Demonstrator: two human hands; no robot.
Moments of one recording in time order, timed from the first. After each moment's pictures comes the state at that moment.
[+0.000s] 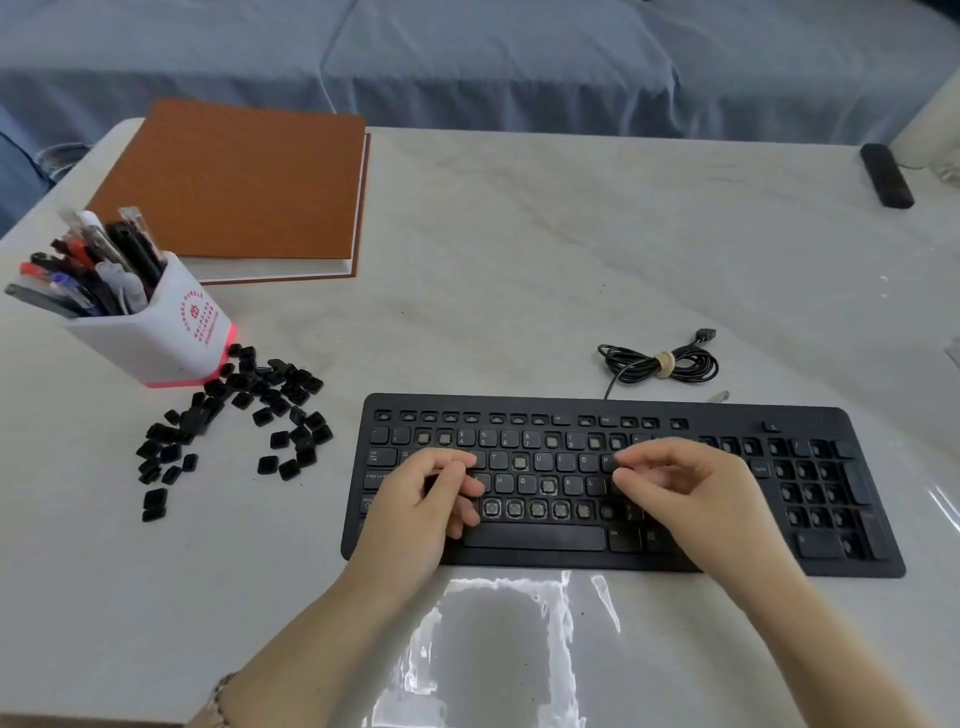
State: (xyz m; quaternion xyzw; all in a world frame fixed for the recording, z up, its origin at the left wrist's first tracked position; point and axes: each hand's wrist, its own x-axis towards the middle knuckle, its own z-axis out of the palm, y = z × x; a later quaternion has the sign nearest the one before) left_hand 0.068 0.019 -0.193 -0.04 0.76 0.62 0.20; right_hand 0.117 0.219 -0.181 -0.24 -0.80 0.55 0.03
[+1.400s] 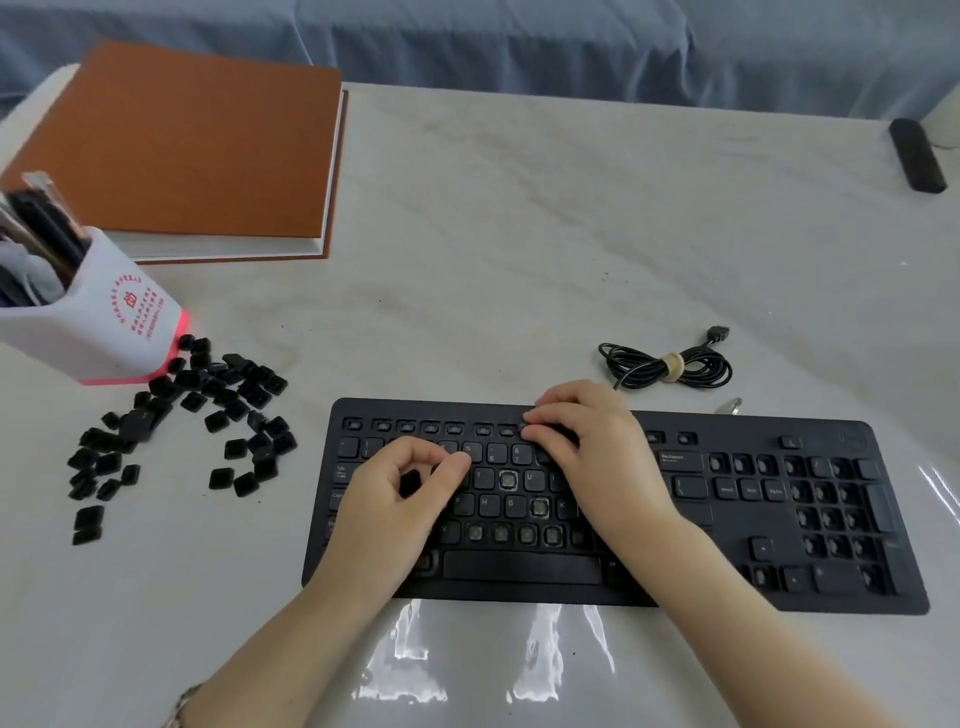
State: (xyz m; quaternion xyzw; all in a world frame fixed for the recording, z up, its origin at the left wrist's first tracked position) left_hand 0.041 0.024 -0.221 -0.05 0.78 0.61 0.15; right_hand 0.045 0.202 -0.232 -0.04 -0.93 0.35 0.10
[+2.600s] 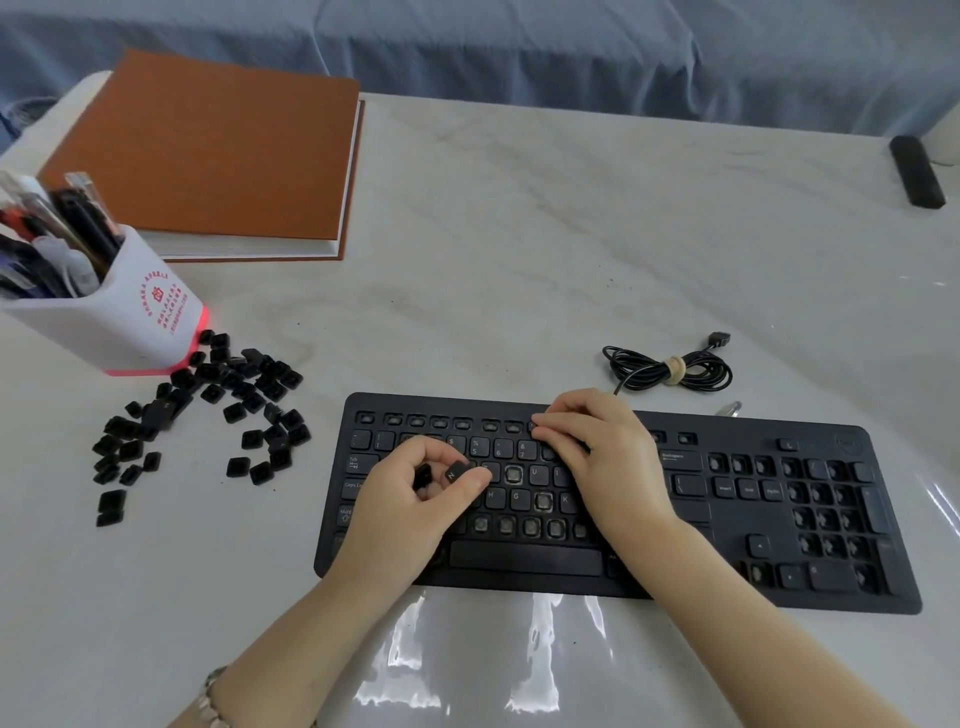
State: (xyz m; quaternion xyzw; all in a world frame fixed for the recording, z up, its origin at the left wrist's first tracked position) left_hand 0.048 0.027 -0.215 -0.01 0.80 0.59 0.12; right_hand 0.051 0.206 -0.246 -0.01 -0.92 0.33 0.19
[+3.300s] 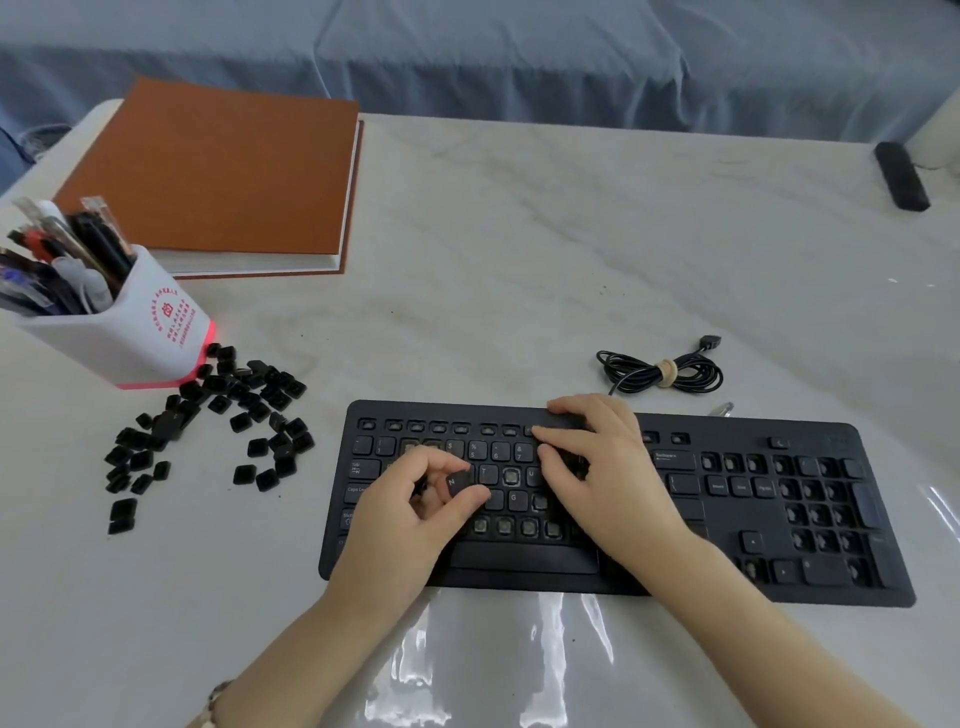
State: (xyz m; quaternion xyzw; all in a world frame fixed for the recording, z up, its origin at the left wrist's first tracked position) left_hand 0.059 0.022 -0.208 0.05 0.81 0.57 0.08; right_hand 0.067 0.202 -0.228 -0.03 -0.94 0.33 0.13
